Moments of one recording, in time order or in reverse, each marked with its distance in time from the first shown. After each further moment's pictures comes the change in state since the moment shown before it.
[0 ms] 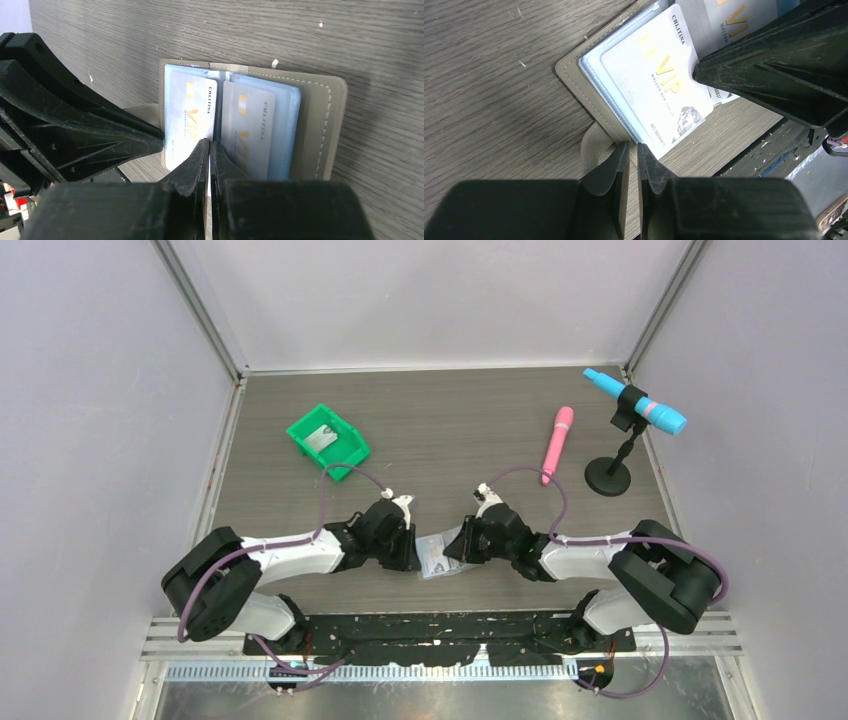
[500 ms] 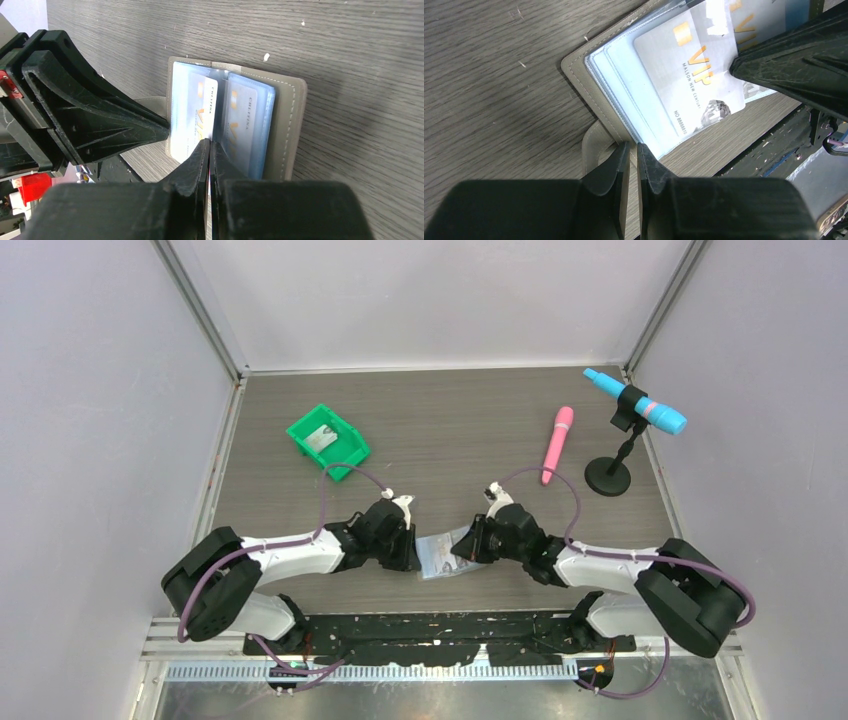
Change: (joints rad) left arm 0.000 0.000 0.000 -0.001 -0.003 0.005; right arm -0.045 -0.138 -0.055 -0.037 -0.029 -0.014
